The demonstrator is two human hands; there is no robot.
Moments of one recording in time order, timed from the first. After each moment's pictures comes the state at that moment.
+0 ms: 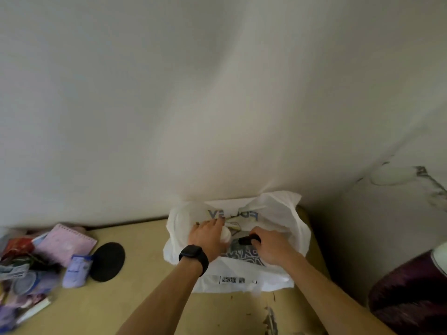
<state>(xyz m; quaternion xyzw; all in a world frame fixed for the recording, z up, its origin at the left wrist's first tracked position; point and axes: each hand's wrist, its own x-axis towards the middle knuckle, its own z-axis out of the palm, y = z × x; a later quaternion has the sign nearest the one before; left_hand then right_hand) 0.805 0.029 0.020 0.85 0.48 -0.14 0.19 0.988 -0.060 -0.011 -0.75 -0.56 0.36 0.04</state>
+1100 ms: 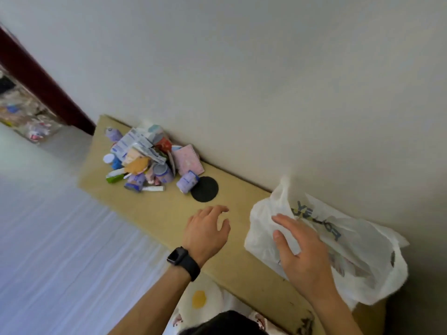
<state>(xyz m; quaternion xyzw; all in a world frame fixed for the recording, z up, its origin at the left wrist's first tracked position) 0.593 -0.102 0.111 0.62 0.75 0.14 0.18 0.821 -0.114 0.151 -0.57 -0.68 0.34 0.31</state>
